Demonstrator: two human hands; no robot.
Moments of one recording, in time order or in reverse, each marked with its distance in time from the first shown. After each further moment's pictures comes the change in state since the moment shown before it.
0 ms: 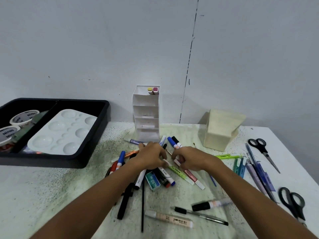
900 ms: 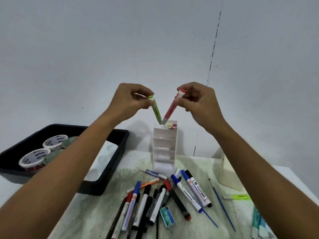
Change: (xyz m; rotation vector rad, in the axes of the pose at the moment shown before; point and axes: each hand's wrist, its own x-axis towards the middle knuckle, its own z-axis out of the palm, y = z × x) left_hand -0.057 -0.007 -0.246 -0.678 0.775 0.201; right_hand -0.016 -0.116 -0.187 0.747 0.937 -0.524
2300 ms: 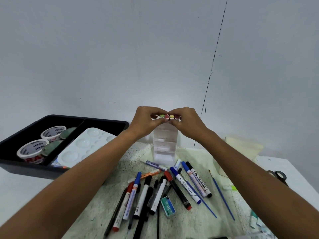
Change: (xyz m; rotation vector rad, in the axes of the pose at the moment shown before) left_hand -0.017 -0.088 0.063 0.126 -0.087 0.136; right_hand -0.019 0.071 0.034 -0.560 -0.290 0.059
